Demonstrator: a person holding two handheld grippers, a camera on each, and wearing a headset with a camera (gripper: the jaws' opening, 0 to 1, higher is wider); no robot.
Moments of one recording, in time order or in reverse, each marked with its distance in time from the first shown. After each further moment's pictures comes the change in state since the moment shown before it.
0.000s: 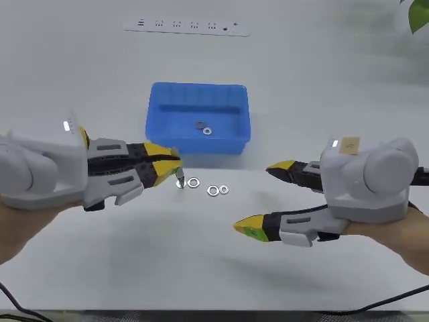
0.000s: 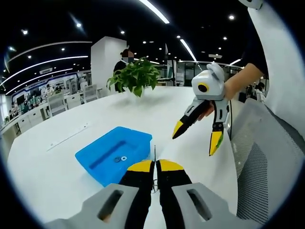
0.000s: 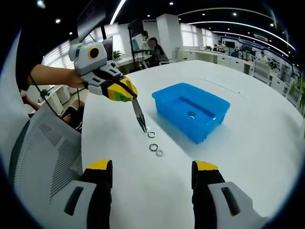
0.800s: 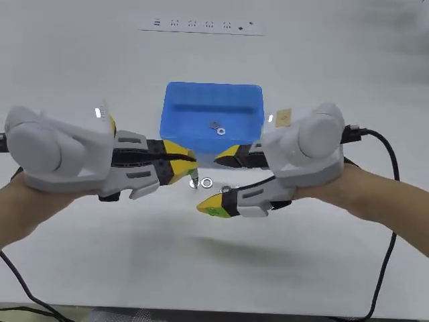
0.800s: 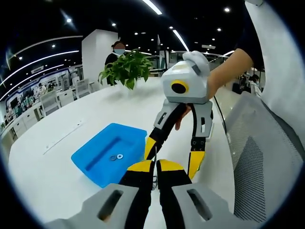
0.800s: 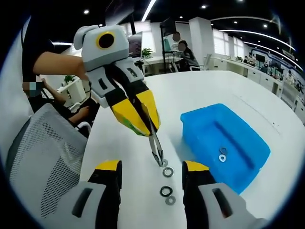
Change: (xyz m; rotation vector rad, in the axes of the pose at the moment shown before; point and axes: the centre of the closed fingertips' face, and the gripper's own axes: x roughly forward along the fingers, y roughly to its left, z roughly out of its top) left arm 0.004 -0.004 -0.002 0.034 0.083 -0.067; right arm 0.073 0.030 0.051 -0.214 -0.005 0.245
